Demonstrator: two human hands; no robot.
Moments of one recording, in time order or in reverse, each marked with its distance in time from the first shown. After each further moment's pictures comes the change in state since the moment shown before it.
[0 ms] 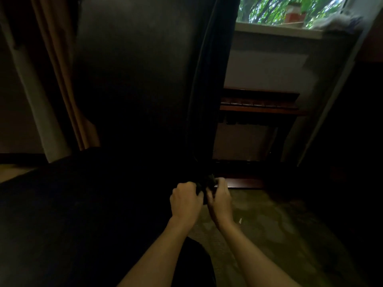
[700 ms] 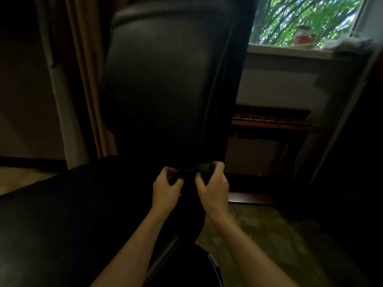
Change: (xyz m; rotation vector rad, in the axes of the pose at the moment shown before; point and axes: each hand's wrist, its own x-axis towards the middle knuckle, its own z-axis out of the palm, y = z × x) left_hand 0.018 -0.040 -0.073 -0.724 0.145 -0.118; right_hand 0.010 -0.101 -0.003 0.106 0.075 -0.172
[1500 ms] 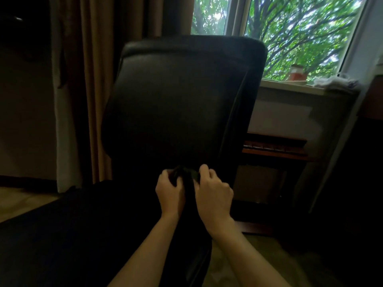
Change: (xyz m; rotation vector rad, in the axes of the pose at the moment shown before) left_hand 0.070 0.037 -0.003 -0.073 0.285 0.011; right_hand 0.054 -0.069 0.024 -0.713 0.187 -0.371
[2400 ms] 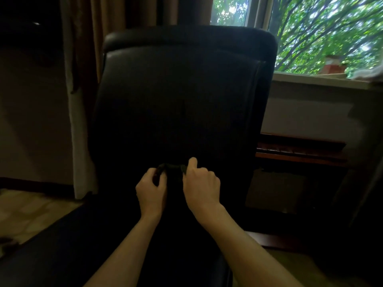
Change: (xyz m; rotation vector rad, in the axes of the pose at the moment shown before) left_hand 0.103 -0.030 -0.050 0.201 0.091 0.168; right_hand 0.073 -0.067 0.054 0.129 -0.368 -0.059
